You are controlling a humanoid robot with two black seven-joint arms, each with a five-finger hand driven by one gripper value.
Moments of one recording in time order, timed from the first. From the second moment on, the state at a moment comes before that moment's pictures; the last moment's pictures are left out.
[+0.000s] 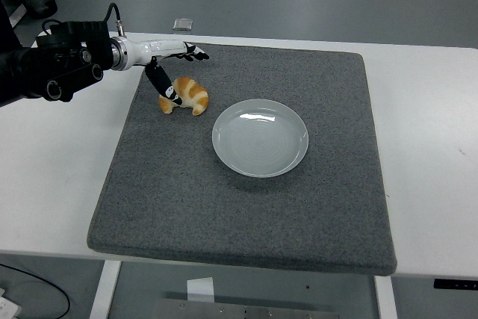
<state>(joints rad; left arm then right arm) -1.33 0.39 0.34 -0.66 0.80 -0.14 -0.33 0.02 0.00 -0.04 0.12 0.10 -0.06 0.18</state>
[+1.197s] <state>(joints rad) -1.28 0.32 0.35 -0.61 0.86 -0.10 -0.32 0.02 0.00 -0.04 0.12 0.10 -0.06 0.18</state>
